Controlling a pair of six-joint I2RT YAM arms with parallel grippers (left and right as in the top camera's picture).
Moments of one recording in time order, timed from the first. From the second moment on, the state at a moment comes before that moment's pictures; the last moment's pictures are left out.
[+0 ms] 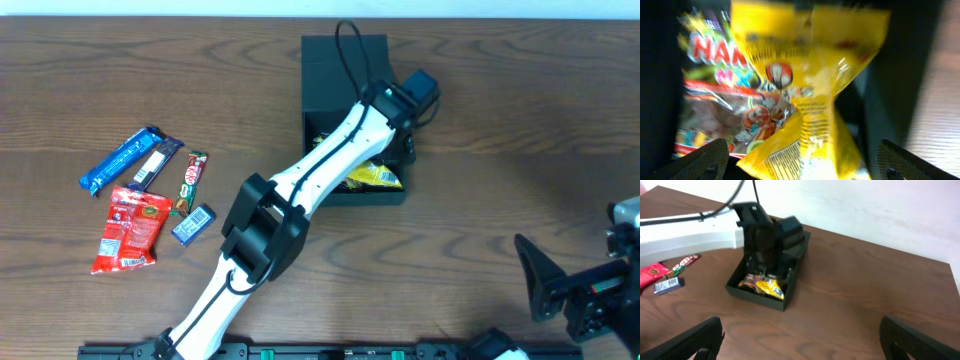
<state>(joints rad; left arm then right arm) -0.77 2.39 2.30 -1.30 -0.12 -0.81 0.56 0.91 1.95 -1.57 0.26 0.09</state>
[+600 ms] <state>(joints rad) -0.77 2.31 2.15 -1.26 -0.15 -0.77 0.56 0.91 1.95 -1.60 0.26 0.09</state>
